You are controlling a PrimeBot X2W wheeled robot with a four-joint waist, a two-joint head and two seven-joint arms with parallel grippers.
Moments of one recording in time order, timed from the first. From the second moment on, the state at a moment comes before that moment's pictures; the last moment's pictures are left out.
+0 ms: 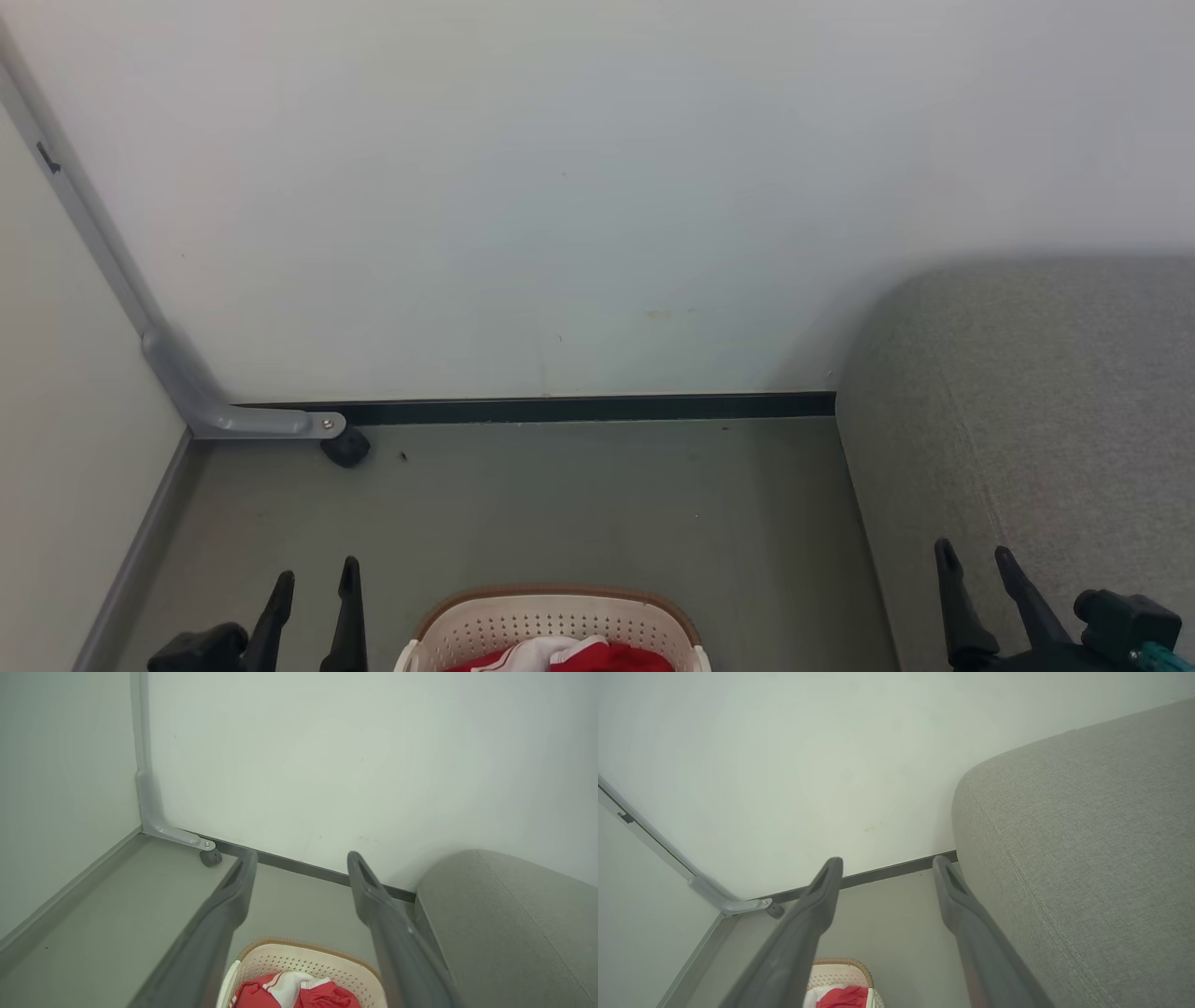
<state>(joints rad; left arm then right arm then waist) -0.08 0.15 -0.19 0.33 -0.62 0.05 -0.18 -0.12 -0.23 0.24 0.37 0.60 -0.01 -0.18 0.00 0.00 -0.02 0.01</state>
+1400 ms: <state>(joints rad) -0.08 0.11 -0.20 0.39 -0.43 0.08 -0.25 -0.14 -0.25 0.29 0.38 0.36 -0.06 -0.25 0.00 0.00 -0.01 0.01</state>
